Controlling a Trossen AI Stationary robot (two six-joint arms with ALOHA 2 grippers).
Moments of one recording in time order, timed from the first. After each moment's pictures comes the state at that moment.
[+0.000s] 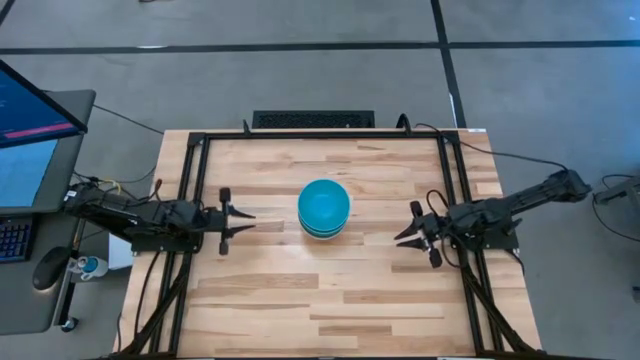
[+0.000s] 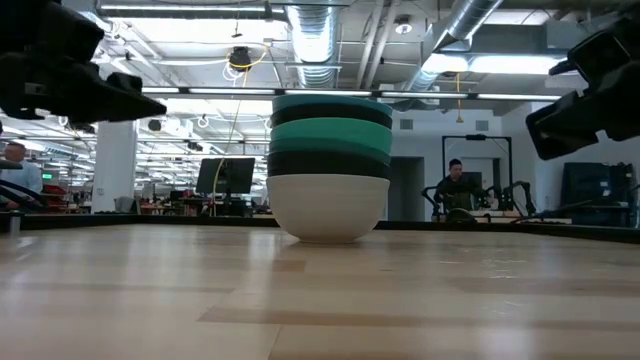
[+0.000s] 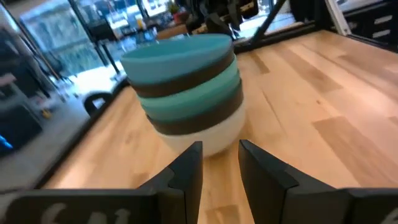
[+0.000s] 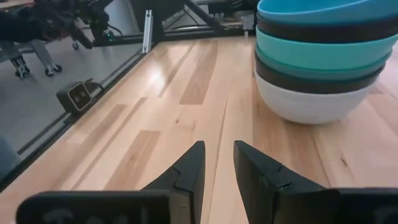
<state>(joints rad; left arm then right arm) -0.20 0.26 0.01 0.08 -0.26 0.23 0.30 0.36 0.01 0.08 0.03 0.10</state>
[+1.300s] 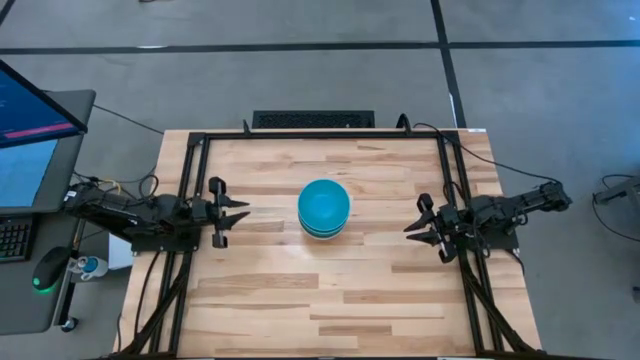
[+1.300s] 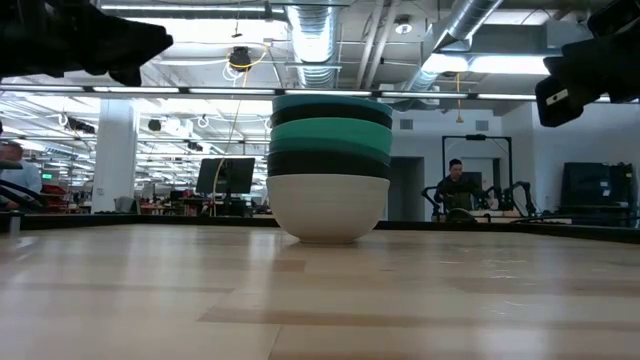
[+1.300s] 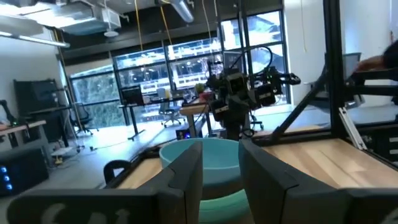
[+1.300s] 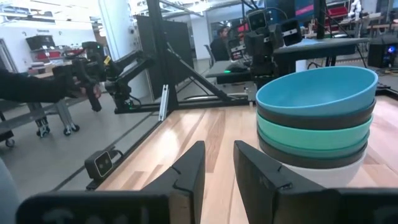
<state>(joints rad) -0.20 0.25 0.02 0.46 -0.29 0.21 0.30 0.00 0.01 0.00 0.03 0.10</state>
